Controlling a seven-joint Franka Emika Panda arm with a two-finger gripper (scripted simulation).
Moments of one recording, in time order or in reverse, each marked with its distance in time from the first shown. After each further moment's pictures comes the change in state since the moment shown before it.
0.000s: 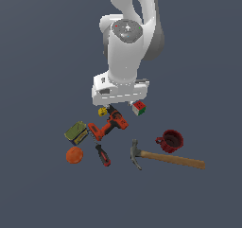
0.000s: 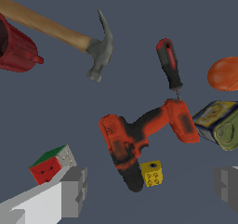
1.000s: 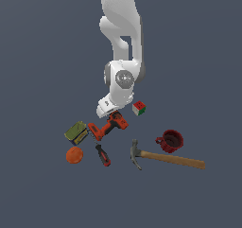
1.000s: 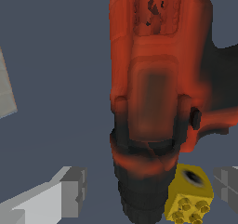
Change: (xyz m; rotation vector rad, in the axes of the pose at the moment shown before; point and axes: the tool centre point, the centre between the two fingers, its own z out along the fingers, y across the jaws) arm -0.083 -0.002 0.168 -0.032 -0.197 -0.376
